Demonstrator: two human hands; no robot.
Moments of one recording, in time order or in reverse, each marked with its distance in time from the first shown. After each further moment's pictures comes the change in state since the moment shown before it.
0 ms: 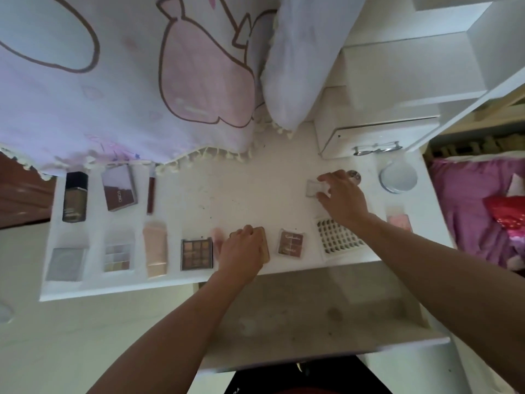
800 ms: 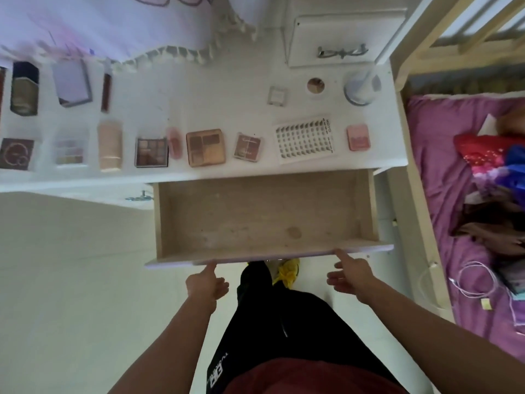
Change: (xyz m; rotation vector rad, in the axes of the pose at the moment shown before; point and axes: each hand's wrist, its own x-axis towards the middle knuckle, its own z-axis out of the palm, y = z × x) left_hand -0.194 0.045 0.187 -1.443 -0.009 -1.365; right_hand -0.304 0.159 0.083 0.895 -0.332 1.113
